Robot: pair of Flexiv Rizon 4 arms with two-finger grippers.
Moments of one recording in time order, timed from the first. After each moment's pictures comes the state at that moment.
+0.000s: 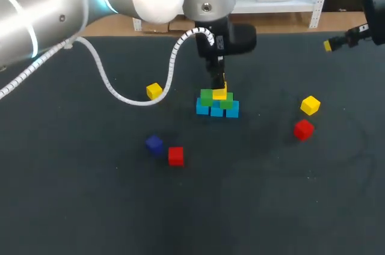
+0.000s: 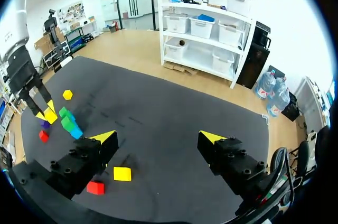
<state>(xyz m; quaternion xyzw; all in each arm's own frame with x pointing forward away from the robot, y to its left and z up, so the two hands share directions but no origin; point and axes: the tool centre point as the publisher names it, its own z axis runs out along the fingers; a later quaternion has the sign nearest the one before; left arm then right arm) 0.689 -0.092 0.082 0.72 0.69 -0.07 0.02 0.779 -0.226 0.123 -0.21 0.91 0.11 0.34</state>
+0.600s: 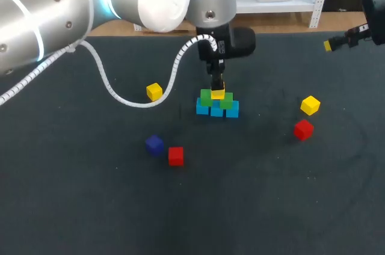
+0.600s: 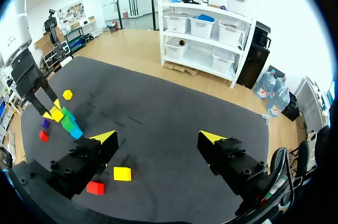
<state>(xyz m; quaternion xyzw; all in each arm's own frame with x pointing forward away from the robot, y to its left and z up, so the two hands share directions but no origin) 0.703 -0.088 0.068 0.71 0.71 -0.04 0.02 0.779 -0.227 0.123 -0.21 0.91 0.11 0.34</state>
